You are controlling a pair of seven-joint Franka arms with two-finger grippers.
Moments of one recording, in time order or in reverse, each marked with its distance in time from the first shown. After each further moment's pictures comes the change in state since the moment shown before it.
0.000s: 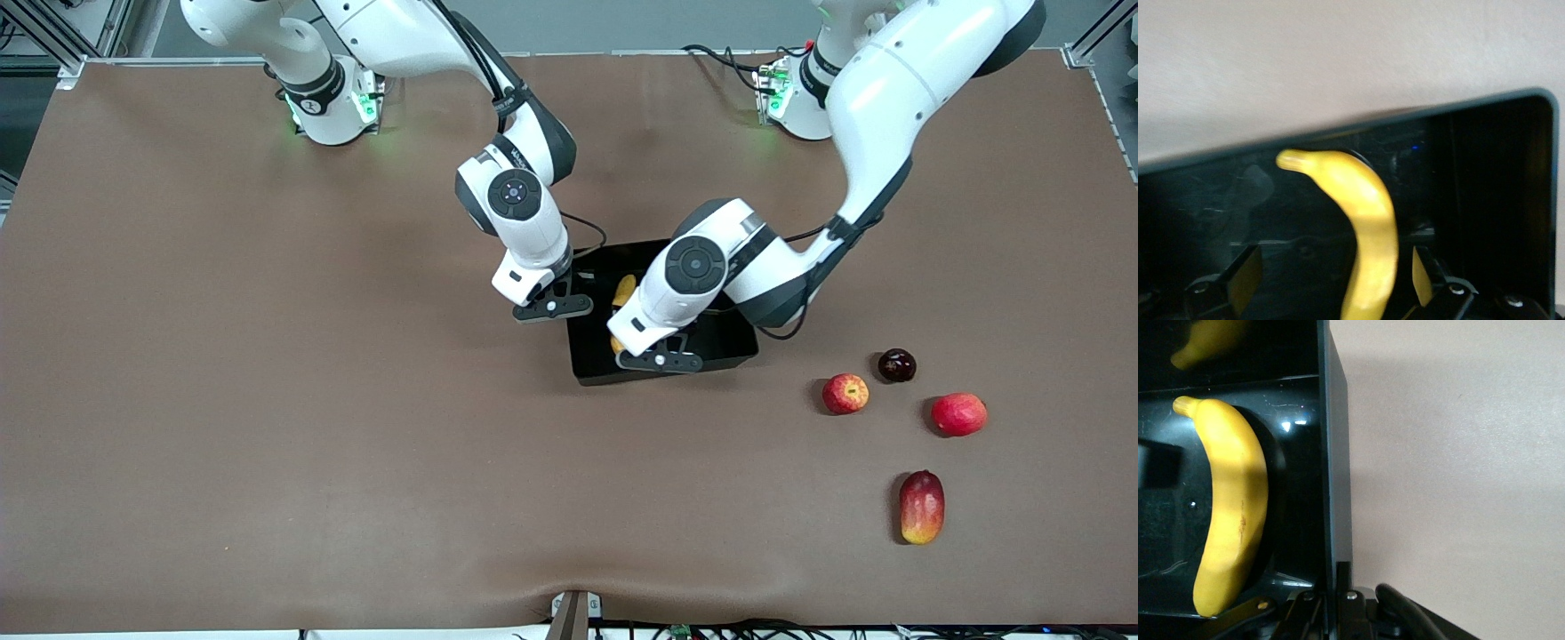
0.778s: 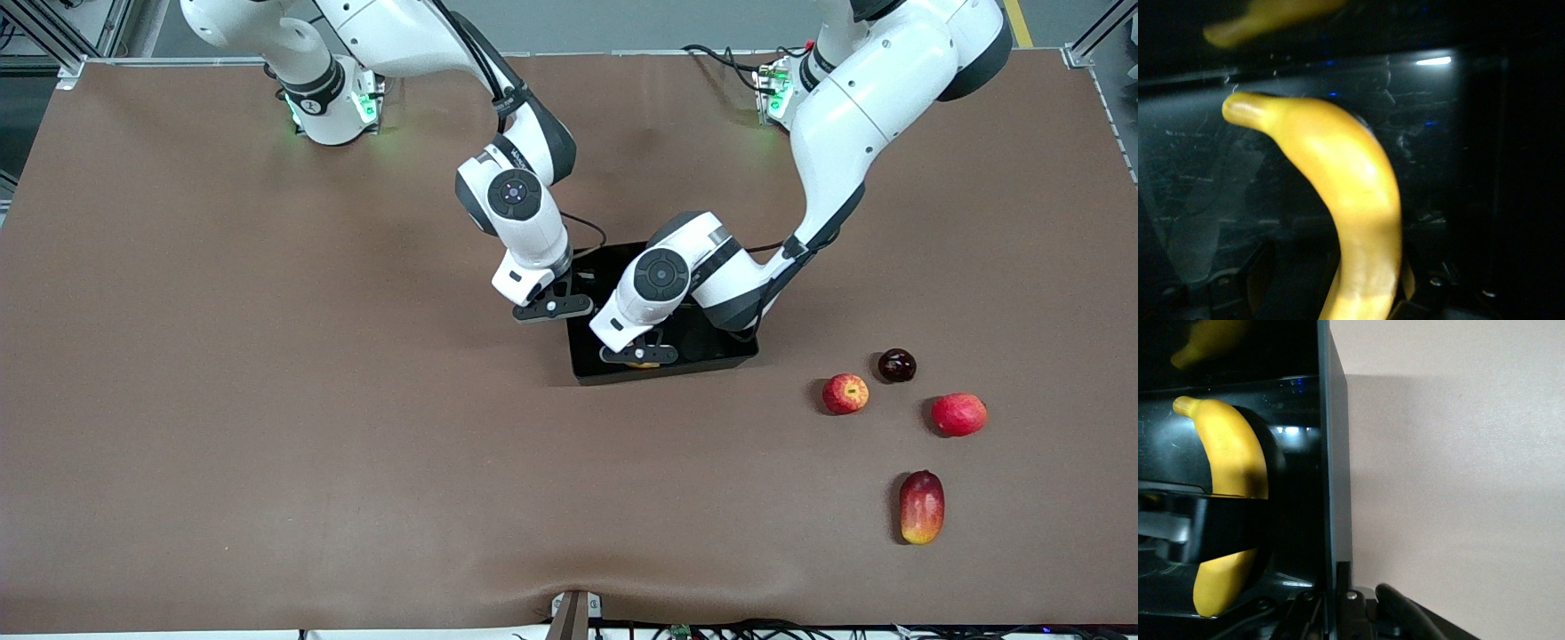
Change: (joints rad) left arm -0.079 0.070 0.068 -0.033 0.000 0.042 -0.120; right arm 0.000 0.000 0.000 0.000 0.000 0.001 0.000
